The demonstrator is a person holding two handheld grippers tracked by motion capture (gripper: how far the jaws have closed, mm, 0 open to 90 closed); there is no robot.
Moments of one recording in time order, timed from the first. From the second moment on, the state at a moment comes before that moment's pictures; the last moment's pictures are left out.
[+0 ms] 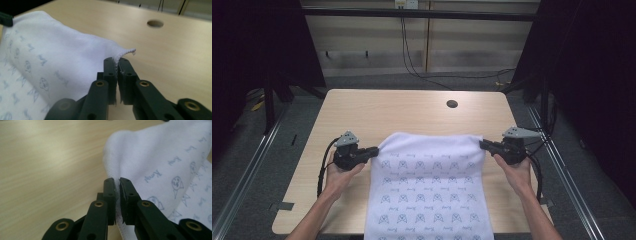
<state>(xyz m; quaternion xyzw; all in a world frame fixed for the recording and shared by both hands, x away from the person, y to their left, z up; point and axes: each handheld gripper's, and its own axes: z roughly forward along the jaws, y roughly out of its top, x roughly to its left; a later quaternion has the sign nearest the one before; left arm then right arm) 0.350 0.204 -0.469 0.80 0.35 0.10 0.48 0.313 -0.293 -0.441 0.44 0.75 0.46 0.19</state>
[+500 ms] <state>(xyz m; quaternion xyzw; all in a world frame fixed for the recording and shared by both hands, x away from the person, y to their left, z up) 0.355 0.204 -0.471 0.79 0.37 0.10 0.48 0.301 -0.283 -0.465 0.45 0.78 0.42 0.16</state>
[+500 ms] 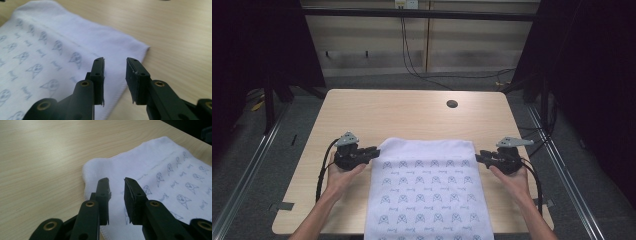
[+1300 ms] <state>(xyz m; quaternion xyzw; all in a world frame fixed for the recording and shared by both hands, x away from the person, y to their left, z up) 0.354 0.187 -0.507 0.84 0.34 0.06 0.41 0.299 -0.256 -0.499 0.41 0.83 0.35 0.10</state>
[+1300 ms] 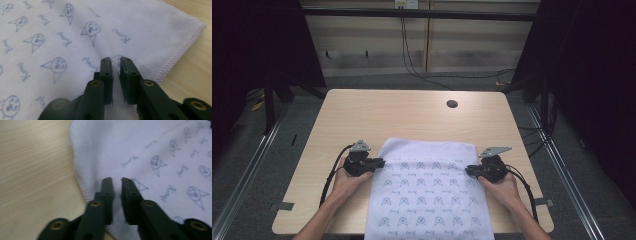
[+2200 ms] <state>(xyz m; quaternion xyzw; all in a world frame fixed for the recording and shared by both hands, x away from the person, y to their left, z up) 0.329 0.193 -0.495 0.85 0.32 0.02 0.42 0.299 -0.278 -0.485 0.44 0.80 0.37 0.14</state>
